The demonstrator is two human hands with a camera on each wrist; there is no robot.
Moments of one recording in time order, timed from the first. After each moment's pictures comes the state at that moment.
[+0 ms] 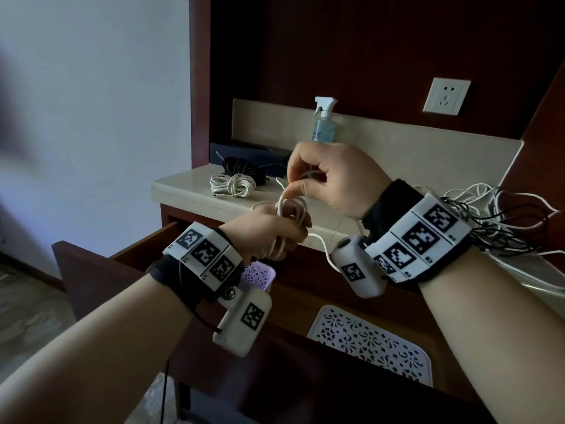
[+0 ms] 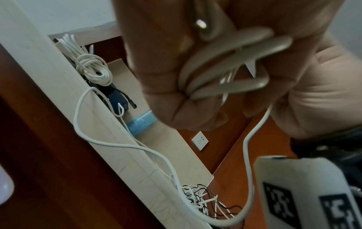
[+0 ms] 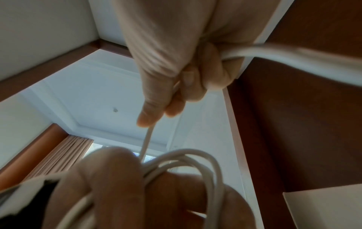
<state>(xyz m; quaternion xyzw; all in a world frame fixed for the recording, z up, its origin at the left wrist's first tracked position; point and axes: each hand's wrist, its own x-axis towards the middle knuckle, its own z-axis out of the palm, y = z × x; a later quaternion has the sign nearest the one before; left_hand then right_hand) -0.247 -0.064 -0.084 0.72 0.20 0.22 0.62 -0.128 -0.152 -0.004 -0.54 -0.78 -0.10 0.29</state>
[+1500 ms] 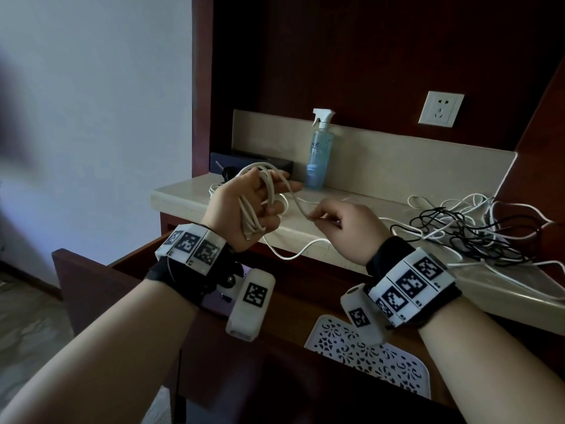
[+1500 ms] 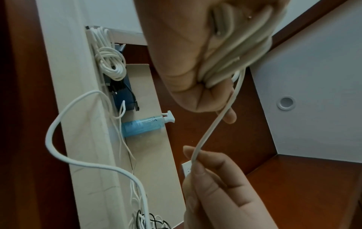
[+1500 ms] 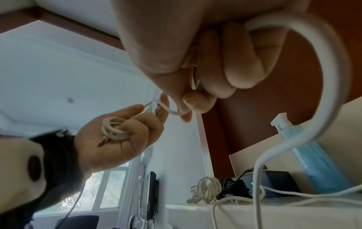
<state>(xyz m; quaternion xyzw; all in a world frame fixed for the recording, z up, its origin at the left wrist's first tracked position) -0.253 -0.056 -0.063 0.46 0.04 0.38 0.80 -0.094 -0.154 -0.058 -0.70 -0.64 -0.05 0.31</state>
